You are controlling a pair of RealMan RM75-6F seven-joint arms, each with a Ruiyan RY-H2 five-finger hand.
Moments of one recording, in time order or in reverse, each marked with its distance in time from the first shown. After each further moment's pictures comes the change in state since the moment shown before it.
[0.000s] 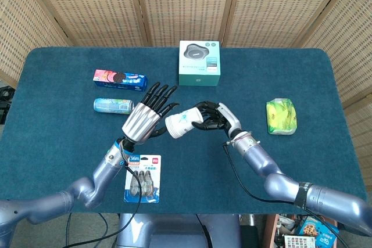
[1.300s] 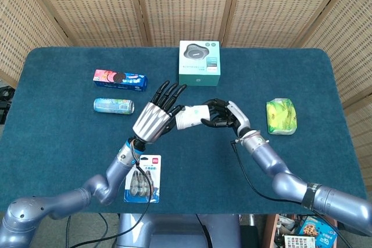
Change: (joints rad) left arm -0.086 -0.134 0.012 0.186 -0.018 0.099 -0.035; right arm -0.049 0.030 0.013 0.020 -0.033 -0.024 0.031
